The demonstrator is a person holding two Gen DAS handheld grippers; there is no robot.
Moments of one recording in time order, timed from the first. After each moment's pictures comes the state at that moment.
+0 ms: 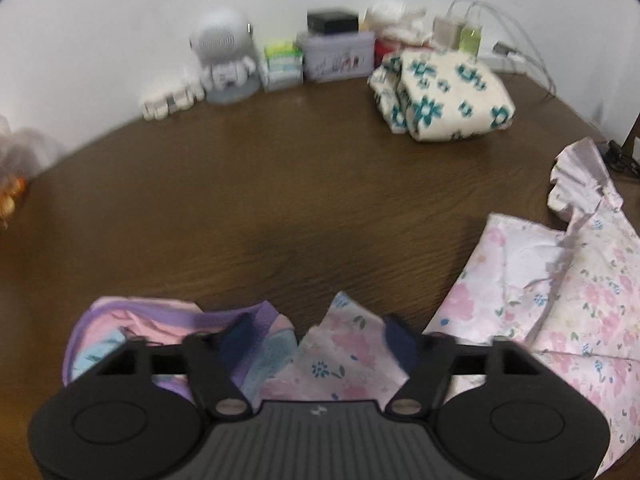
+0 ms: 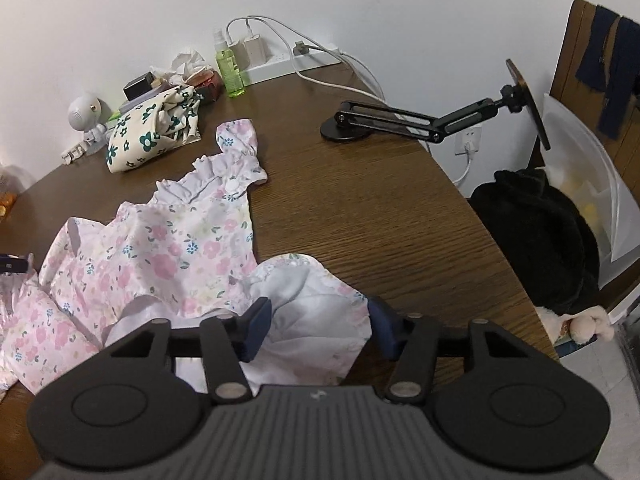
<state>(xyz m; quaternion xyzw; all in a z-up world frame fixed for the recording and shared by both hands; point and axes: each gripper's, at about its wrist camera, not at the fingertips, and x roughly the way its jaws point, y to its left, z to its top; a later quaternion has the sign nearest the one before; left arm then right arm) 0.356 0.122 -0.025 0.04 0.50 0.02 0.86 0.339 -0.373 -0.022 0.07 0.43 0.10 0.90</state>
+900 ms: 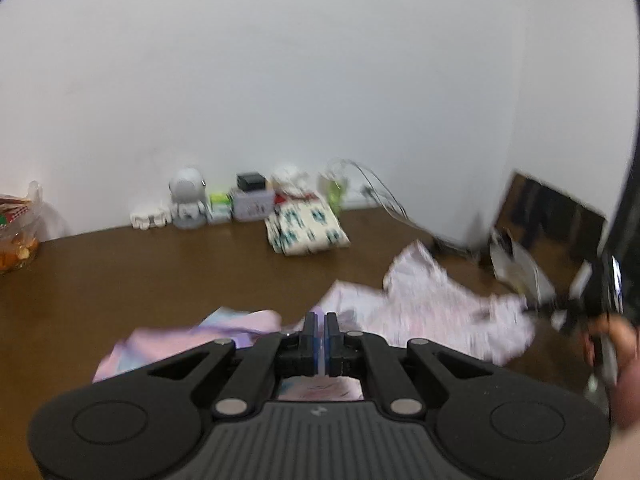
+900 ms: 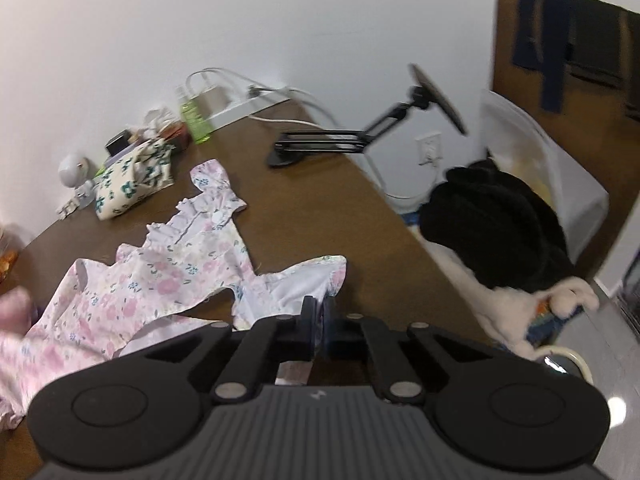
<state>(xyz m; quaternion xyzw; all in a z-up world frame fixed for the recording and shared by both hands) 0.076 0.061 0.101 0.00 0.29 -0.09 0.95 0.284 -0.448 -0.020 0.14 0.37 0.05 0.92</state>
